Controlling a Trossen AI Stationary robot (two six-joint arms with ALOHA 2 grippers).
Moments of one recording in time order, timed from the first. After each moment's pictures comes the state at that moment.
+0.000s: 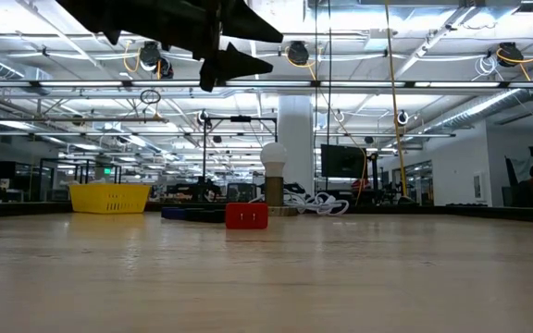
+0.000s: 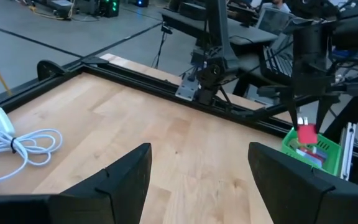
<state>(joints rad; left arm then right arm) -0.02 1.45 0.81 0.46 -0.12 -0.29 1.03 1.02 0.69 -0.64 0.07 1.40</state>
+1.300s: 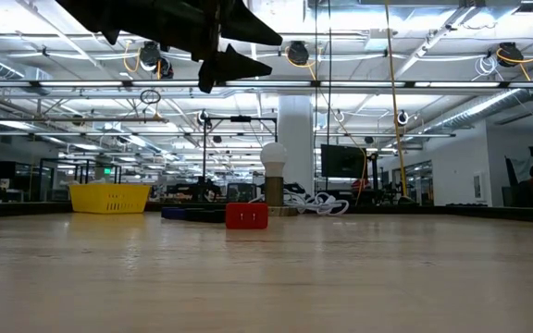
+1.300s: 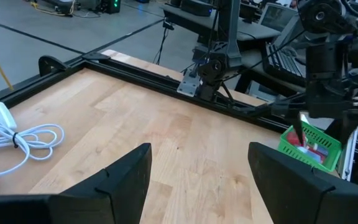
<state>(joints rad) -0.02 1.45 0.80 0.44 -0.13 -0.30 0.98 1.22 0.69 -0.42 -0.01 1.37</state>
